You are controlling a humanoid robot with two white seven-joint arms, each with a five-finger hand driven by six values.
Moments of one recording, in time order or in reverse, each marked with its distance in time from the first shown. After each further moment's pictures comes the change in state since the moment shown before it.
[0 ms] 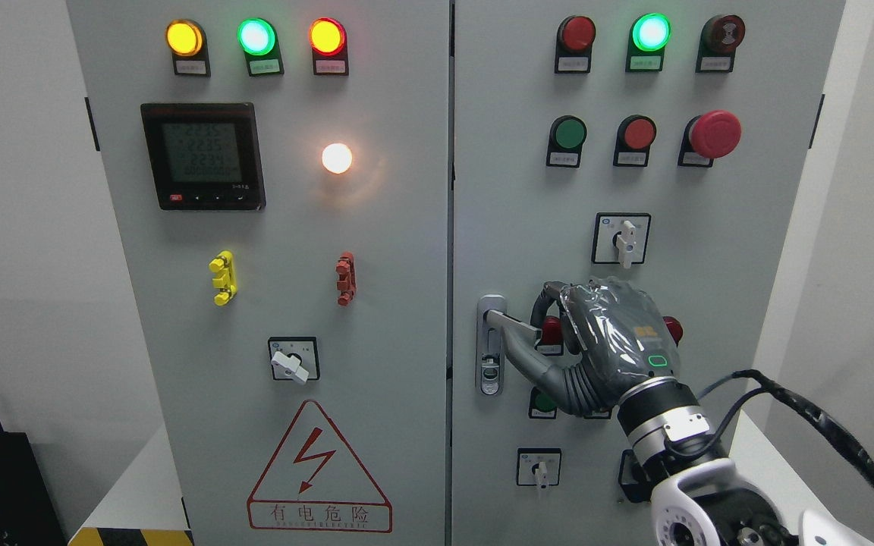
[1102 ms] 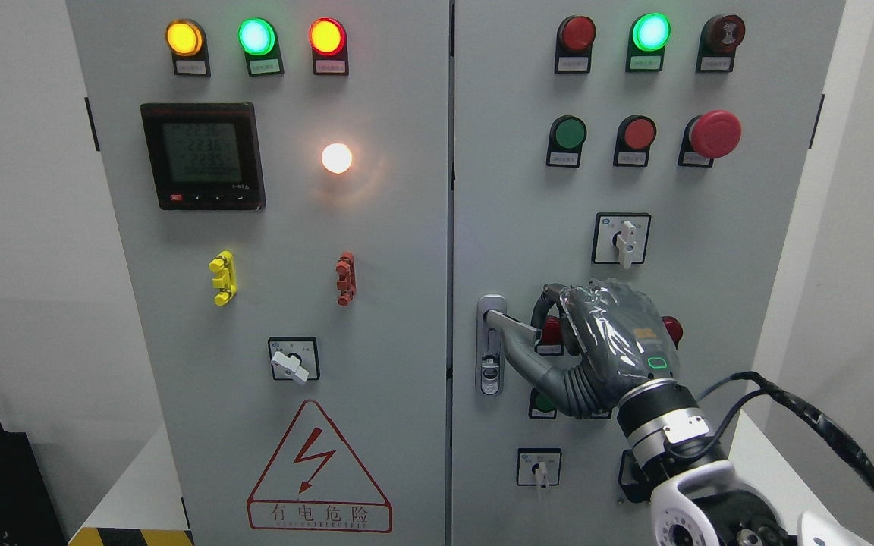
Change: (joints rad) left arm 0.000 0.000 0.000 0.000 0.000 0.000 0.000; right arm 0.004 0.001 0.000 0.002 -0.002 -0.006 0.000
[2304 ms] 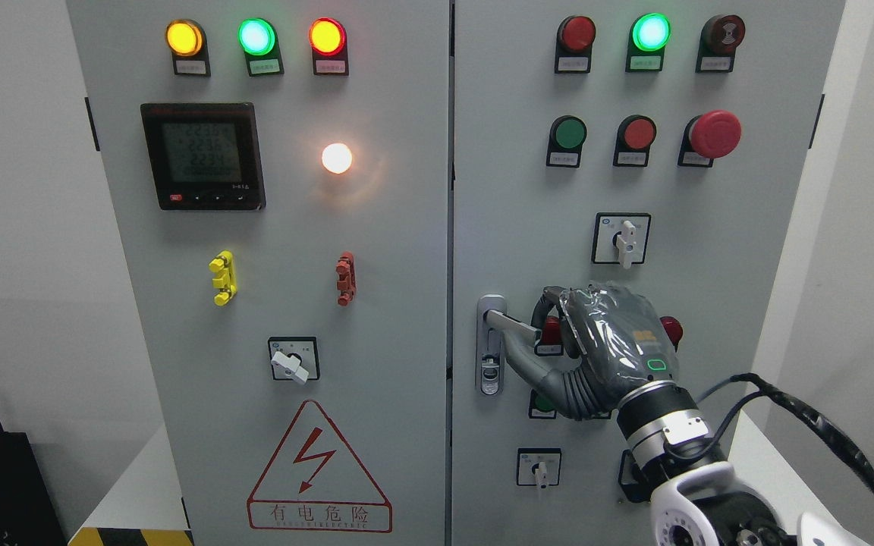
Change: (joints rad) left arm 0.000 0.000 0.000 0.000 0.000 0.000 0.000; right arm 0.005 0.000 -0.001 0.002 -0.006 -0.004 -0.003
